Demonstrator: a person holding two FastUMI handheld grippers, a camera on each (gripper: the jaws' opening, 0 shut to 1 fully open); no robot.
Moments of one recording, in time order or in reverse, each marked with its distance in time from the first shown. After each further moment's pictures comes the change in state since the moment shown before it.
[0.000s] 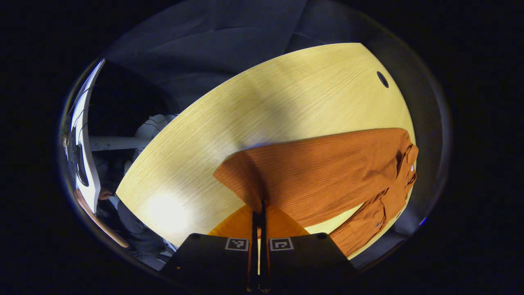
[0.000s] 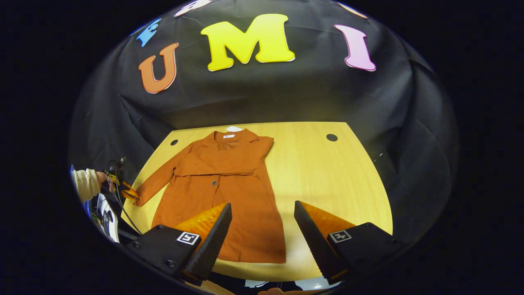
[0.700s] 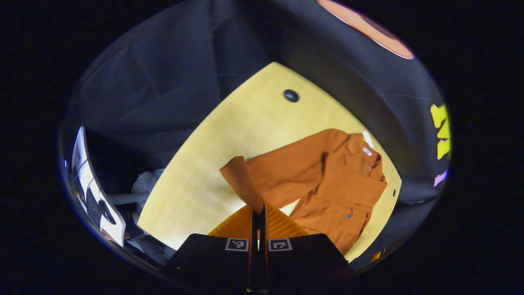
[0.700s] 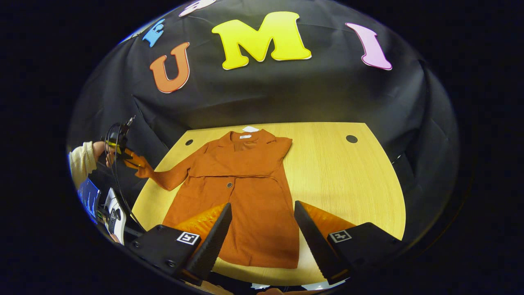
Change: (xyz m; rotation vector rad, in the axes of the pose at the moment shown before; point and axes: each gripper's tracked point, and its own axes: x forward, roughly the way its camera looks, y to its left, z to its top) left arm -0.122 -0.173 0.027 0.369 -0.233 -0.110; right arm 0.012 0.012 0.002 0.009 -0.005 0.104
